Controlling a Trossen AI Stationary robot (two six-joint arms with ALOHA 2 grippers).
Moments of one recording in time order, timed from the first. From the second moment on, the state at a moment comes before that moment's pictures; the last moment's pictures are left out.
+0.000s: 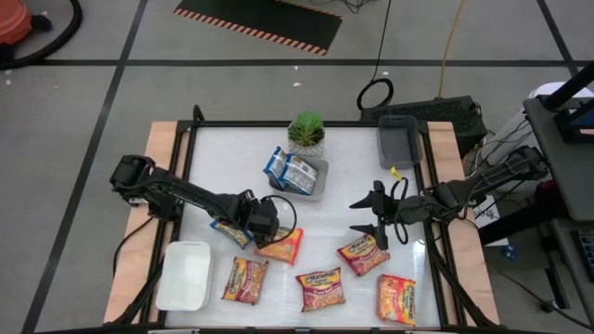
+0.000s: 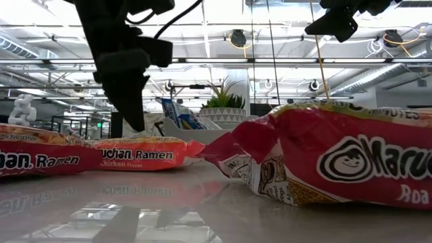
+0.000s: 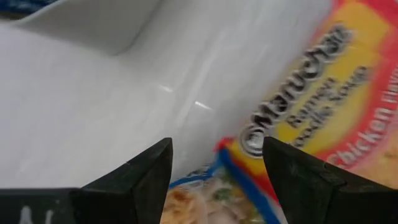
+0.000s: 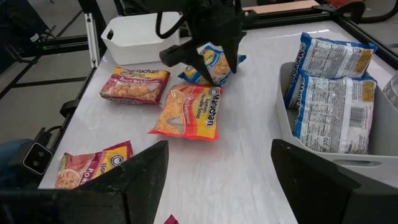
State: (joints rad) left arm -0.25 1.67 1.07 -0.74 -0.31 -0.65; right arm 0.38 0.92 0.66 -0.23 0.34 0.33
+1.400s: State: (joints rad) left arm -0.28 1.70 1.07 -1.01 -0.28 -0.76; right arm 0.39 0.92 0.66 -0.23 0.34 0.35
